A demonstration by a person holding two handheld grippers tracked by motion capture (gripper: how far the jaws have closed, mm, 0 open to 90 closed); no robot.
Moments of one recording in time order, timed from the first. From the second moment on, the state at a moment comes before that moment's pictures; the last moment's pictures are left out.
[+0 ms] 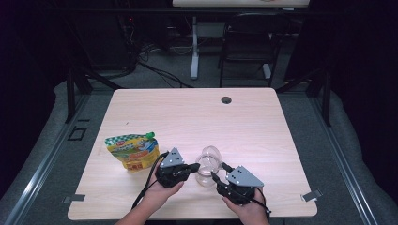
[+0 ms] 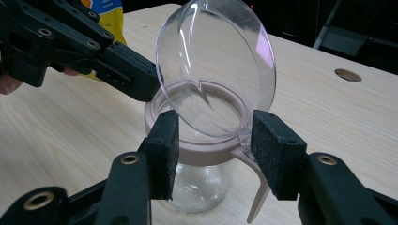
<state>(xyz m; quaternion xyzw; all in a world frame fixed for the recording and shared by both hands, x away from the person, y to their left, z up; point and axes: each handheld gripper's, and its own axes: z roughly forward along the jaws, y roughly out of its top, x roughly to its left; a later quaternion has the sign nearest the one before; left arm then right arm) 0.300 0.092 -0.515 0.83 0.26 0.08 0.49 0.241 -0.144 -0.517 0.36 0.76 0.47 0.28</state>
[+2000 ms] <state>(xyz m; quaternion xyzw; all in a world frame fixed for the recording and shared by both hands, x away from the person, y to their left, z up) 0.281 0.141 -0.507 0.81 0.31 0.11 0.48 0.263 -0.177 -0.523 0.44 0.72 0.48 0.22</state>
